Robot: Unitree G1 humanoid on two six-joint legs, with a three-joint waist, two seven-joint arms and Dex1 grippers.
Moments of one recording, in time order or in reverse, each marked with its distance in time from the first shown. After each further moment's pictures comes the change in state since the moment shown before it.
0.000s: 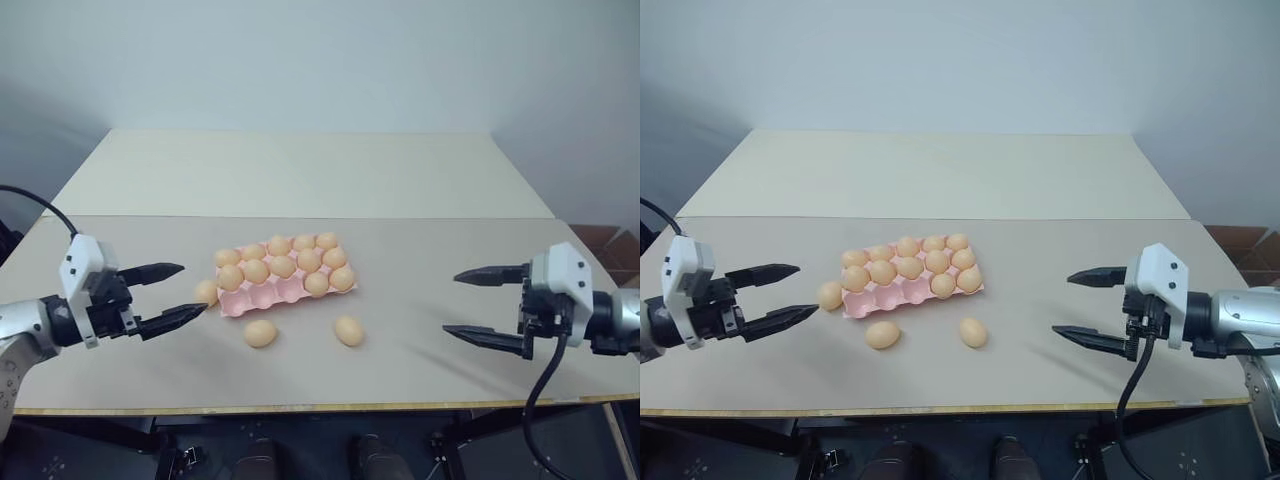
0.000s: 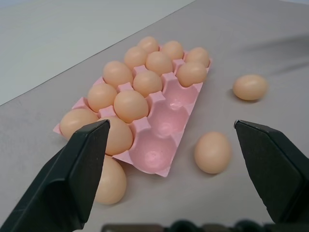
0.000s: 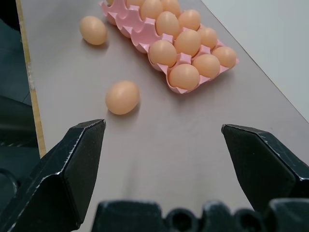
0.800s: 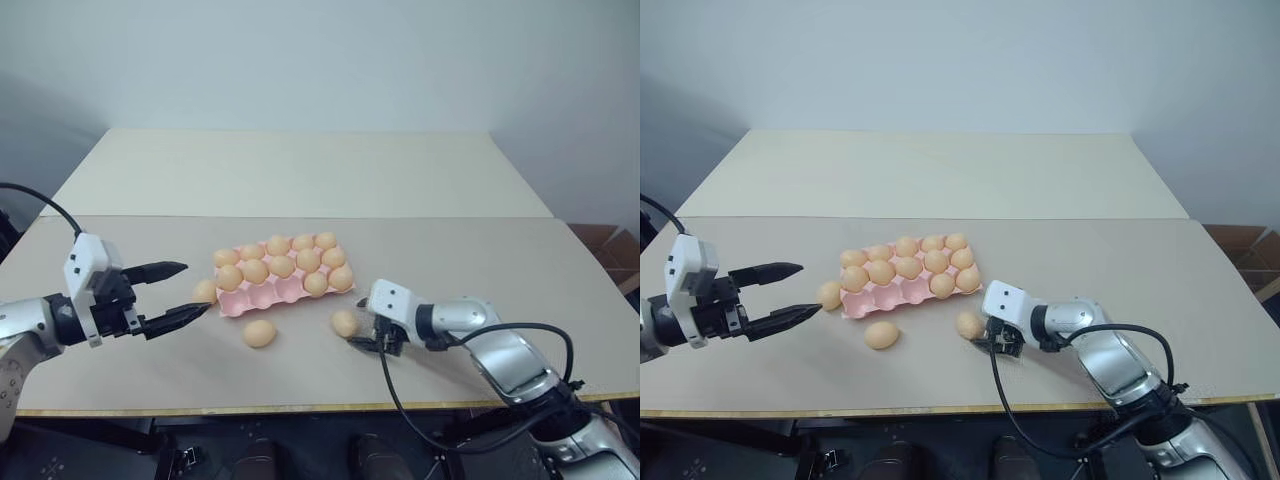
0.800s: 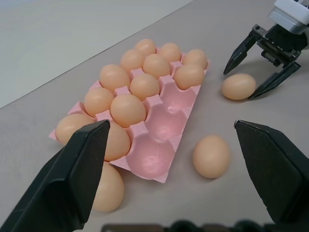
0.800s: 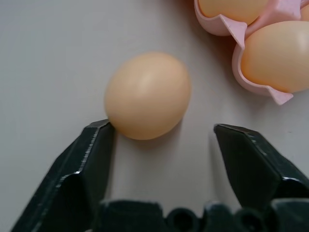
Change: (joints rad) left arm -0.003 0.001 -0.010 -0.014 -0.004 0.000 0.012; right arm -0.313 0.302 0.728 0.171 -0.455 0.081 -0.348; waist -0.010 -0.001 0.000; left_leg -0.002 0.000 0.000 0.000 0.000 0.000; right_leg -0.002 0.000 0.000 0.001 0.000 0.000
